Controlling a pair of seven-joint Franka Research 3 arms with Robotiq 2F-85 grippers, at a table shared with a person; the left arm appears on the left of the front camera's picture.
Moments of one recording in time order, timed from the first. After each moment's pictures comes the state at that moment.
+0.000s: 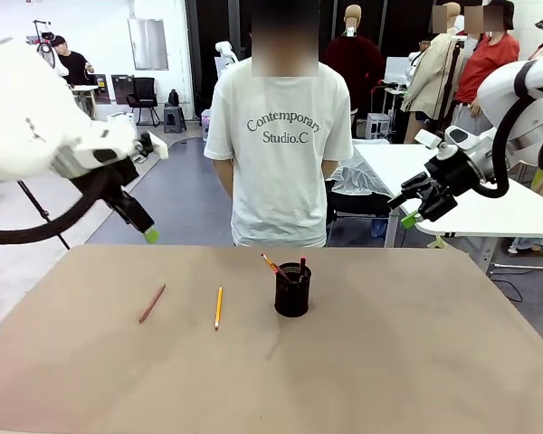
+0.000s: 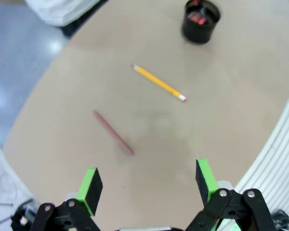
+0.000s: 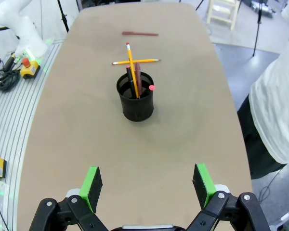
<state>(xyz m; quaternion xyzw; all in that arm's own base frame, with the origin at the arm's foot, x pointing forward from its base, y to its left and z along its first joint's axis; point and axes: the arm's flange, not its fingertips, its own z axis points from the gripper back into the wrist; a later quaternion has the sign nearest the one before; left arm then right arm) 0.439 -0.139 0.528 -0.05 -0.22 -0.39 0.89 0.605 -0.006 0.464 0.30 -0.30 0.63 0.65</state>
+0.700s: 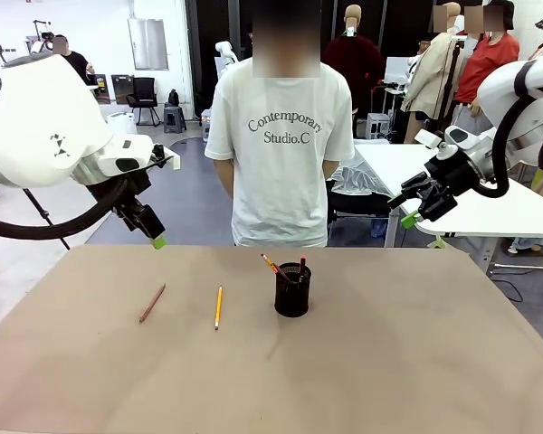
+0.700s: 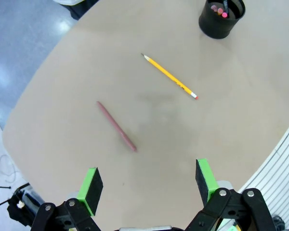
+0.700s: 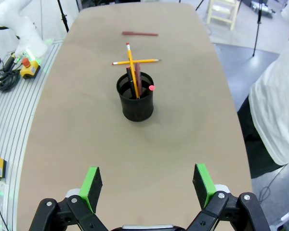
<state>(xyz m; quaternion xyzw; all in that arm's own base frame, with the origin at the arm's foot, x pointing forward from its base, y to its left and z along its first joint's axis) 0.450 -0.151 0.519 -0.03 -0.20 -0.37 0.91 0.605 -0.006 0.464 0.30 -0.30 0.63 0.65</state>
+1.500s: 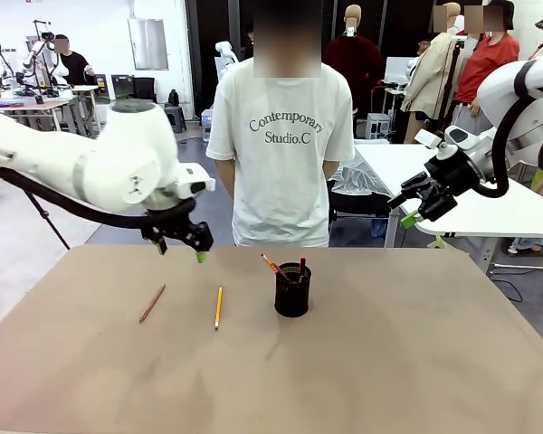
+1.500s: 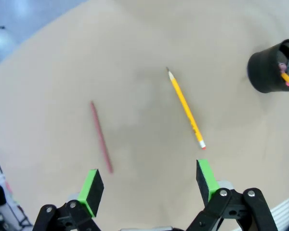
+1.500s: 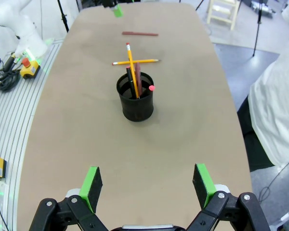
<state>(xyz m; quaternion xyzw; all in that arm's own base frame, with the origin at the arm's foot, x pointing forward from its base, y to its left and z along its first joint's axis) 0.510 -0.232 0.444 0.00 -0.15 -0.15 0.98 0.605 -0.006 0.464 0.30 -0.30 0.63 0.65</state>
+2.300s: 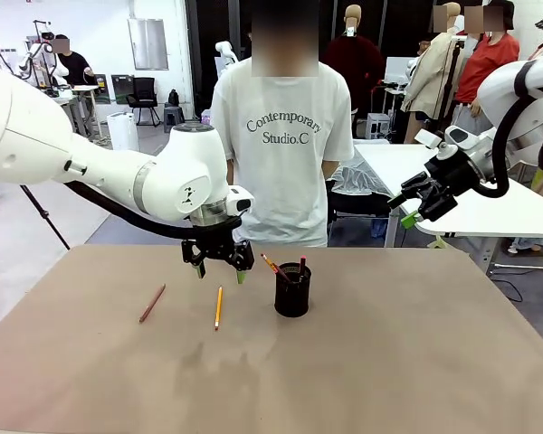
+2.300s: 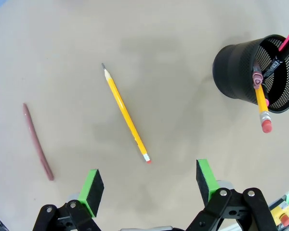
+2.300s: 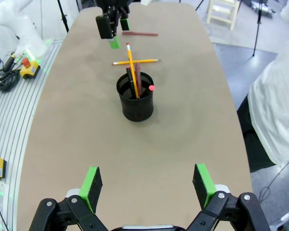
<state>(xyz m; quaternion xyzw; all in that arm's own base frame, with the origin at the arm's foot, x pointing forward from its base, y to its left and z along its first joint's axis) 0.524 -0.307 0.404 -0.03 -0.08 -0.14 0.99 0.605 -0.006 0.464 0.30 -0.30 0.63 0.65</state>
